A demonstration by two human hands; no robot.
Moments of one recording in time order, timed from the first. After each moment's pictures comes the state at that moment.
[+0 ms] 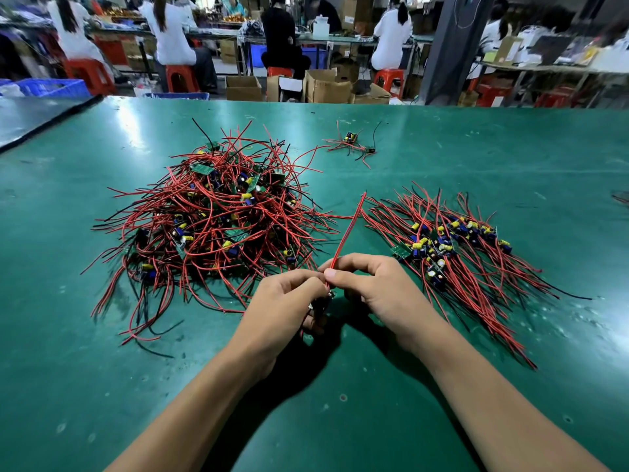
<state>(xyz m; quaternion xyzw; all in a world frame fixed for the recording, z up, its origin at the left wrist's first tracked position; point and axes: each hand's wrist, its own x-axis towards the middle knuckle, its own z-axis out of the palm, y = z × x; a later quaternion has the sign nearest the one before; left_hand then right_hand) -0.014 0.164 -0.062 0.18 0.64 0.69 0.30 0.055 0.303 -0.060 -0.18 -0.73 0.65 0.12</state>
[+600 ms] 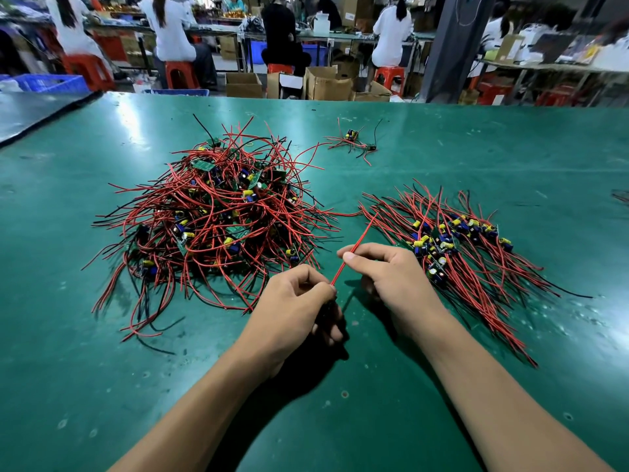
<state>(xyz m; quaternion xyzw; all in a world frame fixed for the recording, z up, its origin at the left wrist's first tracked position) -0.009 0.166 -0.065 0.20 0.64 0.68 0.30 0.048 0.315 -0.067 -0.24 -0.70 0.64 0.21</state>
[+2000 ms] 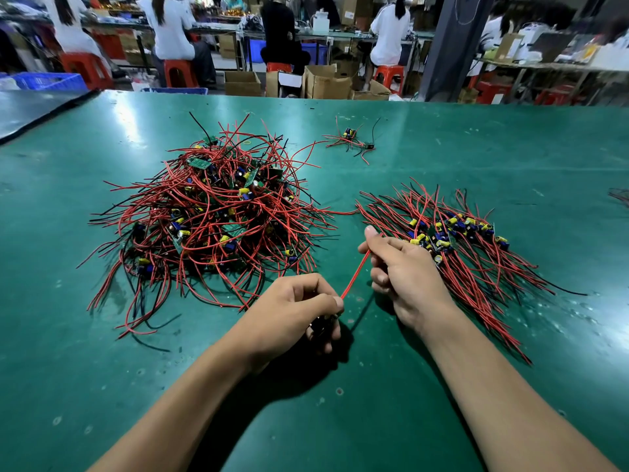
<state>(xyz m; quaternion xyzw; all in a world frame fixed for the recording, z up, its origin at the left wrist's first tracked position) -0.012 0.155 -0.059 0.29 0.65 0.59 0.38 0.046 0.330 -0.064 -0.28 -0.57 0.73 0.24</state>
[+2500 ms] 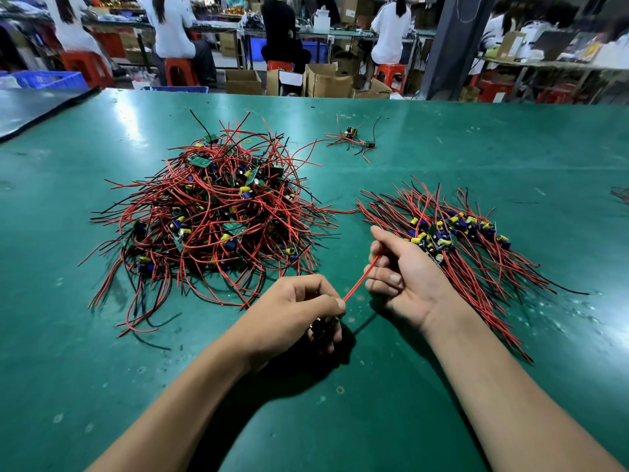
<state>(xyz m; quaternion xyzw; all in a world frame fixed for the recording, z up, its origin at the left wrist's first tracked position) -0.014 0.154 -0.062 0.30 0.63 0.59 0.40 0.049 0.332 -0.053 -0.29 -0.38 0.87 0.12</state>
